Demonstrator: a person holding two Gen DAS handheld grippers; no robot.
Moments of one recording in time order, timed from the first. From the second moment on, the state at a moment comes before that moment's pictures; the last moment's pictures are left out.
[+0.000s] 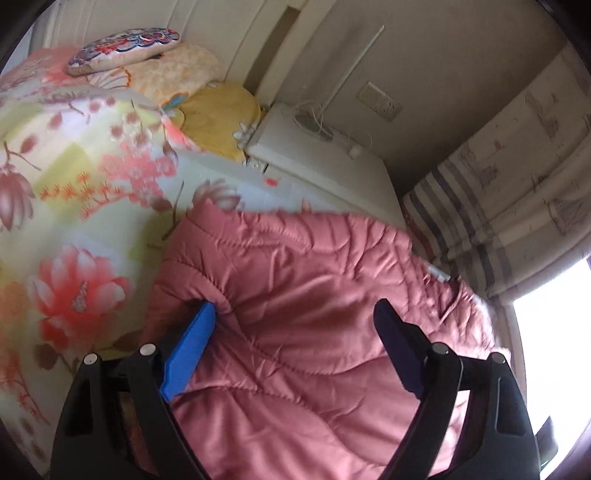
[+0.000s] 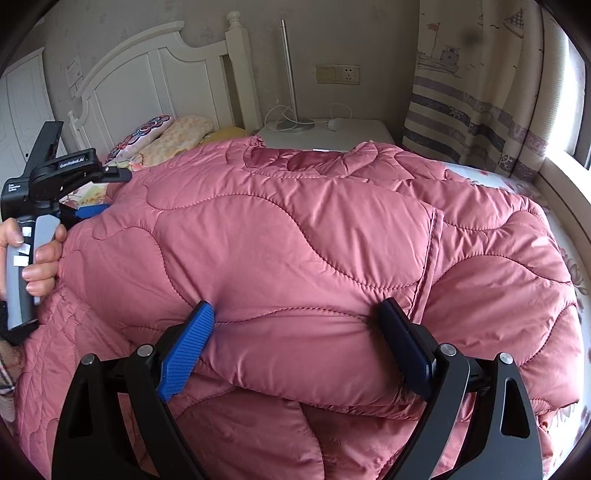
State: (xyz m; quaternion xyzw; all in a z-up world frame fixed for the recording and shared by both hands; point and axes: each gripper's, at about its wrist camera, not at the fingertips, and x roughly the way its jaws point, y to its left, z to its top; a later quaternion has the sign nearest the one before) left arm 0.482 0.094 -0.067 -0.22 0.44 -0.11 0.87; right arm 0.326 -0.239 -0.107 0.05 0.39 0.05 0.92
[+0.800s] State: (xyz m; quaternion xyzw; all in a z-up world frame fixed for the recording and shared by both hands) left arm 0.443 -0.069 -0.067 0.10 0.40 -0.15 0.90; right arm 0.326 -0.240 -0.108 0.06 0.39 0.06 0.92
